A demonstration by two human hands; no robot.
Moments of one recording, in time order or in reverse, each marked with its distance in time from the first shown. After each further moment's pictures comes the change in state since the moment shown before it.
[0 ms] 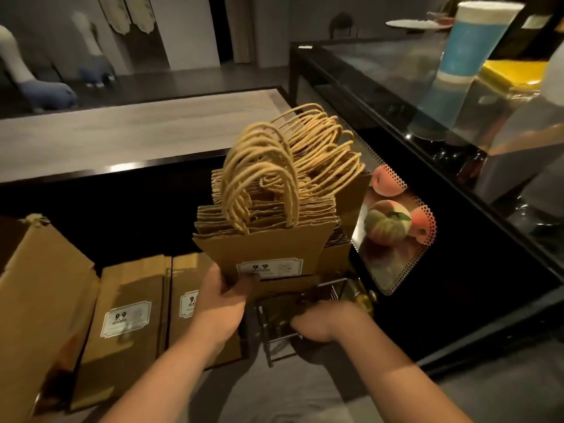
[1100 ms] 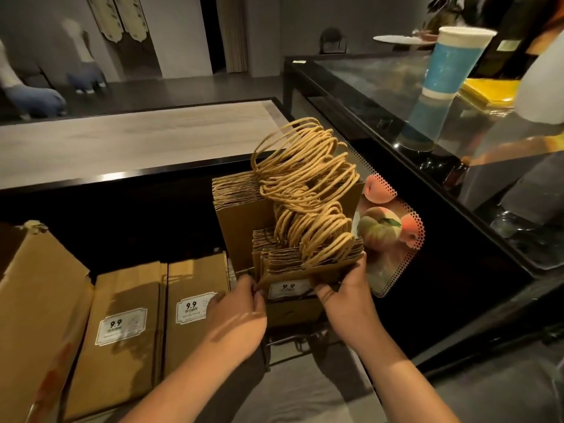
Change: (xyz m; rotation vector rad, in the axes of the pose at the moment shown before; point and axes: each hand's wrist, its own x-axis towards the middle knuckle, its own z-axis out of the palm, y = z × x) left_hand -0.002 -0.012 0.010 0.908 -0.139 -0.003; right_hand -0.051 0.008 0.011 0.994 1.010 -0.216
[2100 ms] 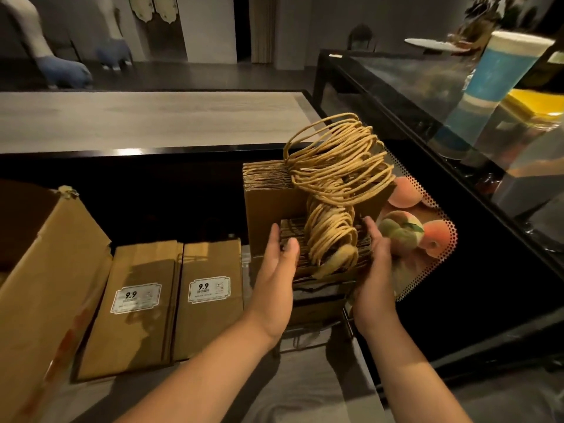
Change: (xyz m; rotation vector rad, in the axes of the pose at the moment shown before) left_hand -0.026 0.045 -0.026 -1.150 -0.141 0.032; right_hand 0.004 -0.026 0.007 0.455 0.105 -0.046
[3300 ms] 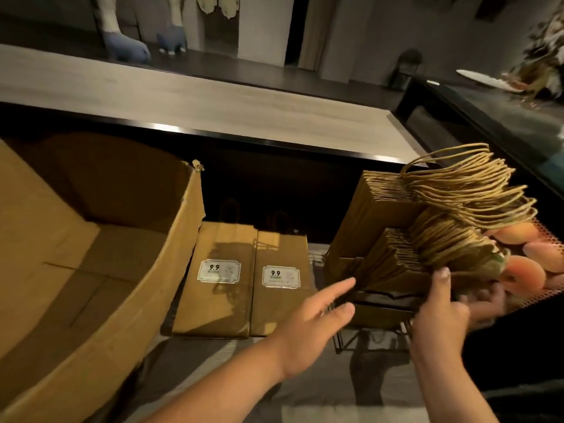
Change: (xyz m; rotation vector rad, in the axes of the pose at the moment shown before) left_hand -0.054 -0.025 -0.124 0.136 -0.344 -0.067; right_hand -0.037 0.009 0.066 -0.084 0.693 -0.126
